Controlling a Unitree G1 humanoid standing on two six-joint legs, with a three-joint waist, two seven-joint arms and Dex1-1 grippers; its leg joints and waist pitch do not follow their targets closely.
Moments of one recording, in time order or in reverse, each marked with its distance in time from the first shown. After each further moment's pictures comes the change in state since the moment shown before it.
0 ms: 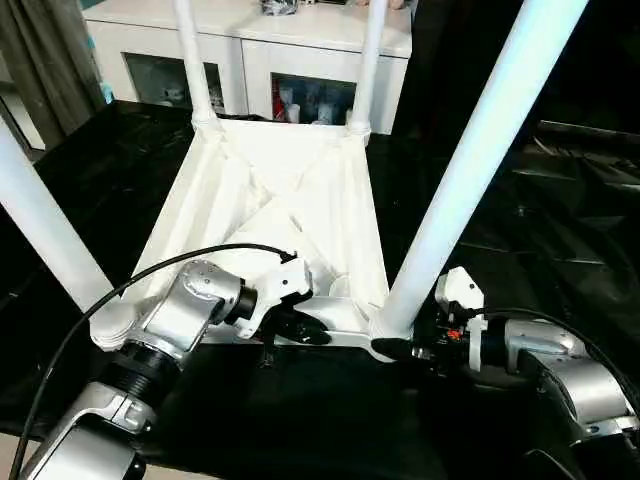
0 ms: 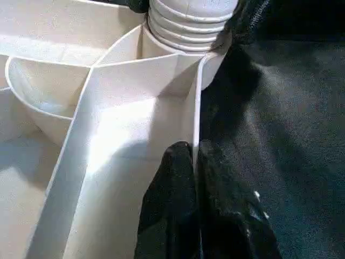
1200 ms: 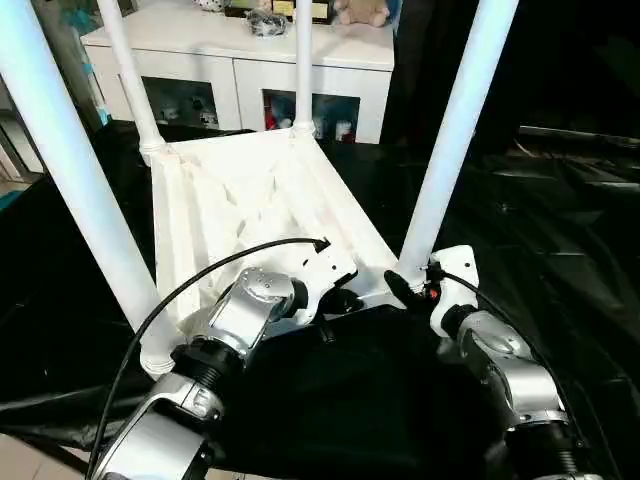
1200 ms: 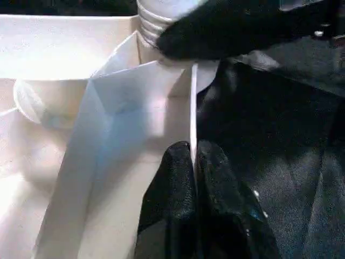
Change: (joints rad) left arm -0.078 -0.255 0.033 0.199 0.119 0.009 0.412; right arm -0.037 0.277 -0.130 0.146 -0.139 -0.059 -0.597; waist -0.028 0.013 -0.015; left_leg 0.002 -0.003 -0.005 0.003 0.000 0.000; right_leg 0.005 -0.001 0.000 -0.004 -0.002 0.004
